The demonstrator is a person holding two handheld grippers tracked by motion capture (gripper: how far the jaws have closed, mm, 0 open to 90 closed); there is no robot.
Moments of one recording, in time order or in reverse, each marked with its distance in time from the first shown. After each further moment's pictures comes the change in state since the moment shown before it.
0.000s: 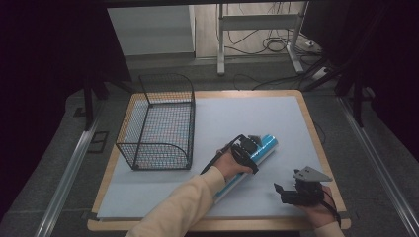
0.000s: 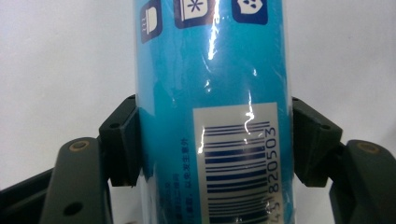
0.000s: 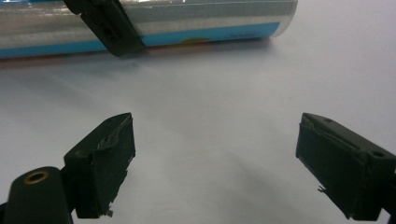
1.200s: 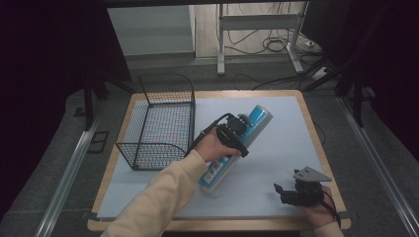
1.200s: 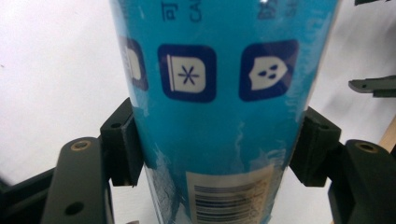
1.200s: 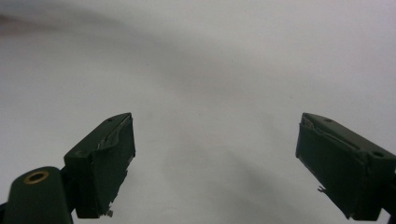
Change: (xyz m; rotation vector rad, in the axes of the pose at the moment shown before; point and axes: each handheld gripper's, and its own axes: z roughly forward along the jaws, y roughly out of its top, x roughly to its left) left arm 0.022 -0.006 -0.104 -0.116 0.010 0.051; right arm 0.001 0.000 0.001 0.002 -0.007 -0.006
